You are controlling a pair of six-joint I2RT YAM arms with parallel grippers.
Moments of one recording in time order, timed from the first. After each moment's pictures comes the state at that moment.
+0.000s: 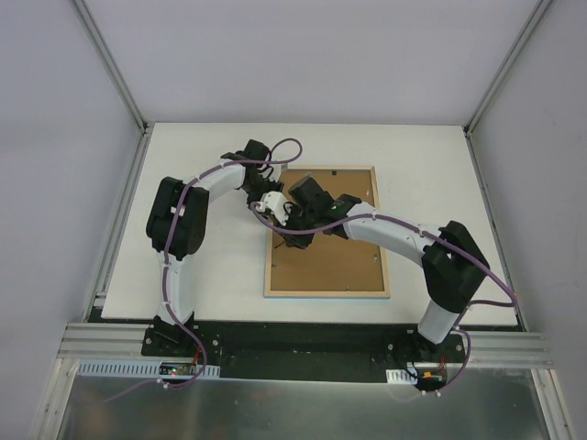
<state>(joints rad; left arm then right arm) -0.38 2.09 1.53 -0.71 0.40 -0.04 0.88 1.73 1.28 -0.47 -0.25 -0.35</state>
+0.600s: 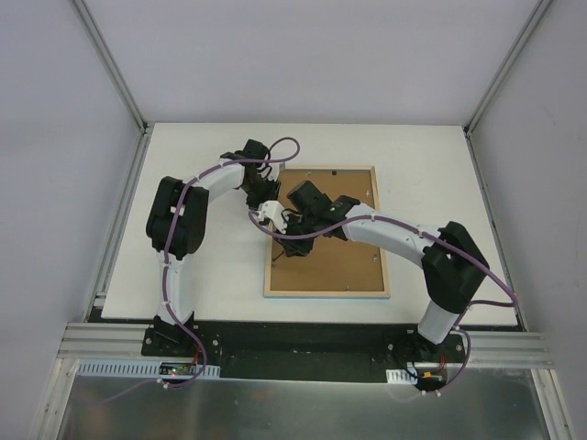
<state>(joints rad) -0.38 2.09 1.53 -0.71 0.38 -0.08 0.90 1.73 1.28 -0.54 -0.37 -0.41</state>
